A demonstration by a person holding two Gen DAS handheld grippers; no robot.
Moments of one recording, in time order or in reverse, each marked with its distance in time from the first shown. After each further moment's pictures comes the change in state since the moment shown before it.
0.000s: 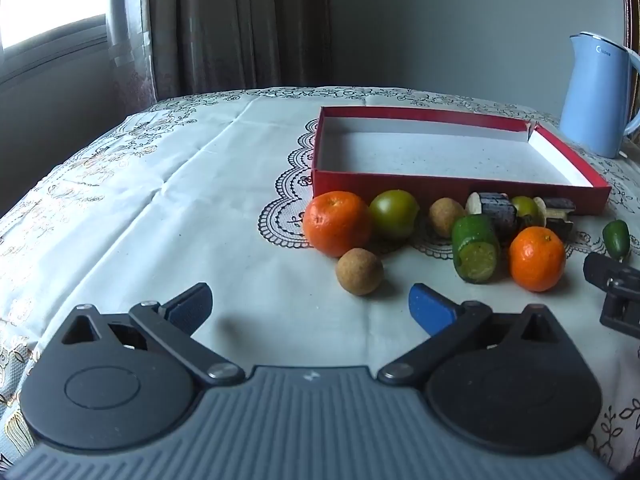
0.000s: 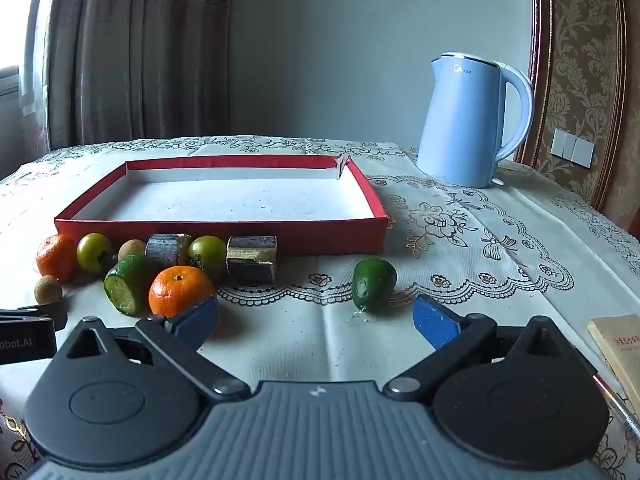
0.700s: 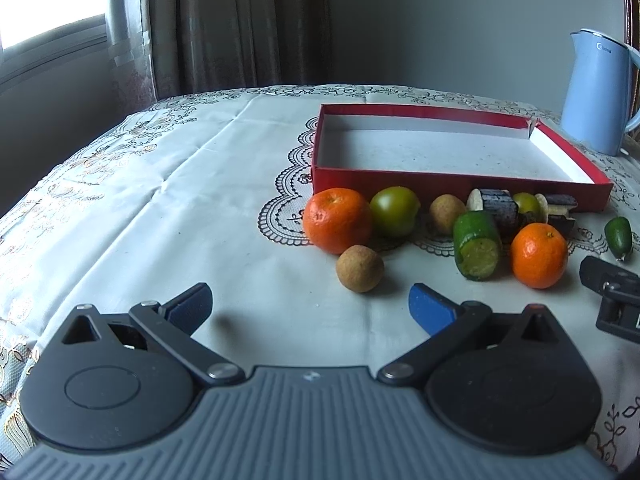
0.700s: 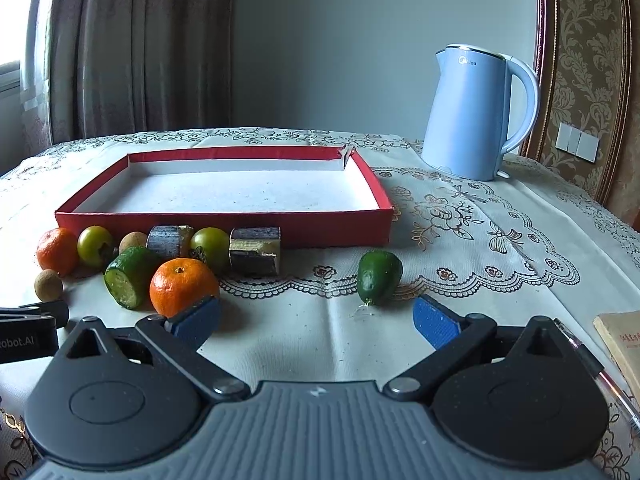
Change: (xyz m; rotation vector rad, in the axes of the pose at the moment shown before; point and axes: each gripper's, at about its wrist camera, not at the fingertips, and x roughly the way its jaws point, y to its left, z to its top) left arm 0.004 0.000 -0.003 0.003 0.001 0.004; right arm 0.004 0.001 -0.001 -0.003 0.023 0.014
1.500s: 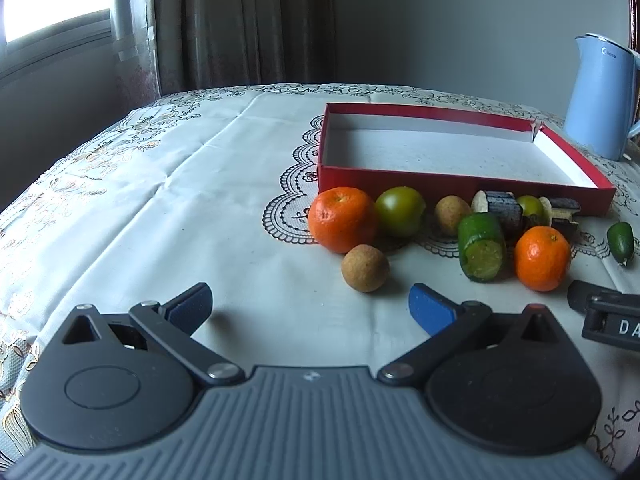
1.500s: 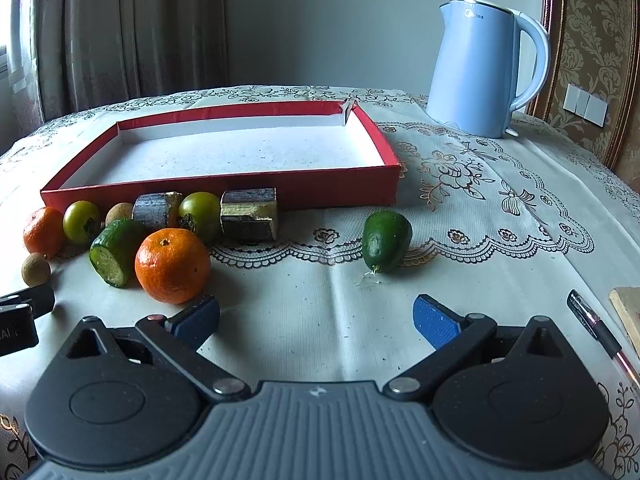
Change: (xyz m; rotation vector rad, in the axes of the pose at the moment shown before) left arm -0.001 0.003 -0.002 -0.020 0.001 0.000; right arm 0.019 0.000 0.002 0.028 0.144 0.010
